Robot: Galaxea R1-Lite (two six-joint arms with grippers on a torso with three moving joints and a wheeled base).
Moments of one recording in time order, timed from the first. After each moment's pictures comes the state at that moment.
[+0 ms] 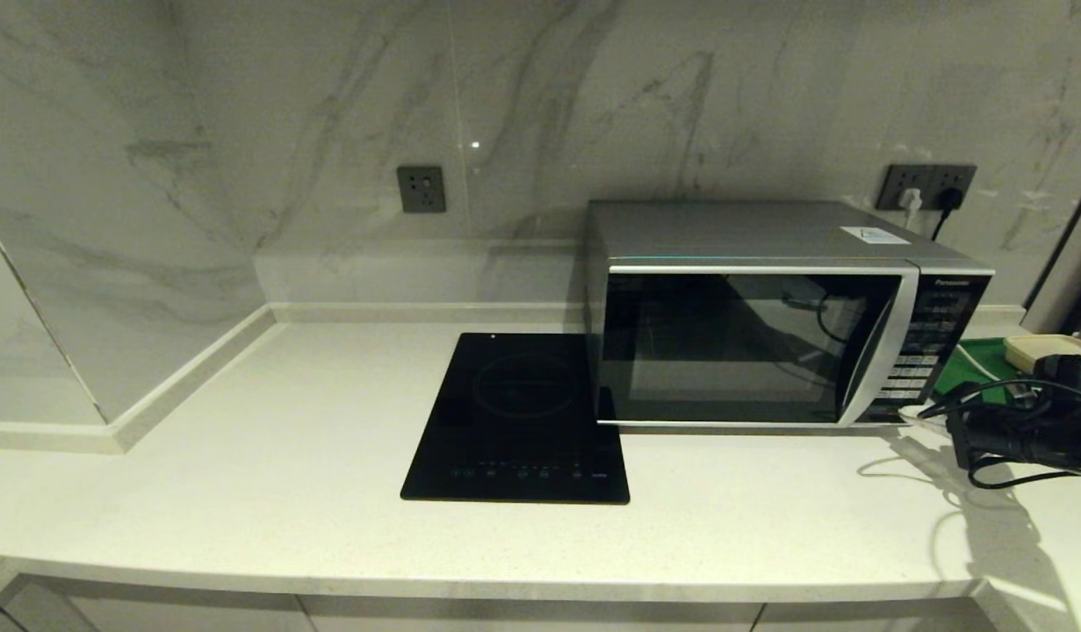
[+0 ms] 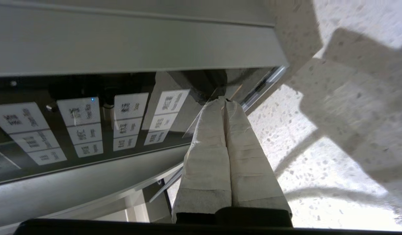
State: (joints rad) left arm 0.00 0.00 0.00 -0.01 0.01 -0.05; right arm -0.51 2.40 -1.31 -0.45 0.70 0.91
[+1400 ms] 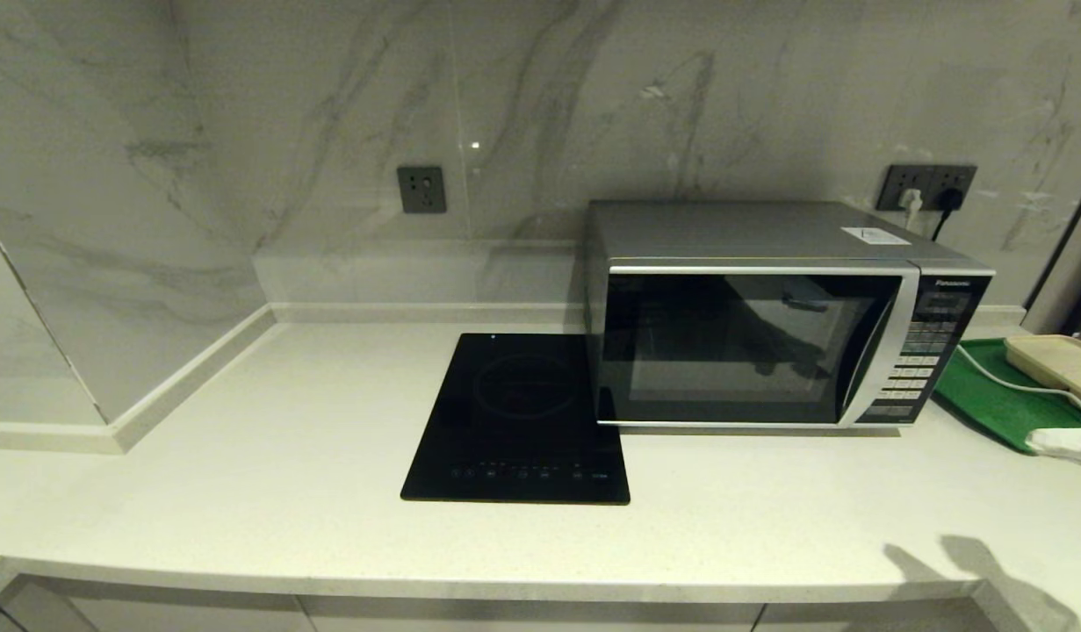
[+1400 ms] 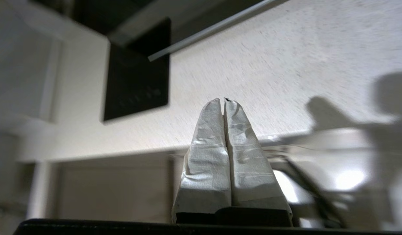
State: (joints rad) left arm 0.00 0.00 0.00 -0.01 0.01 -0.05; right arm -0.53 1.30 -0.80 0.22 0.71 0.20
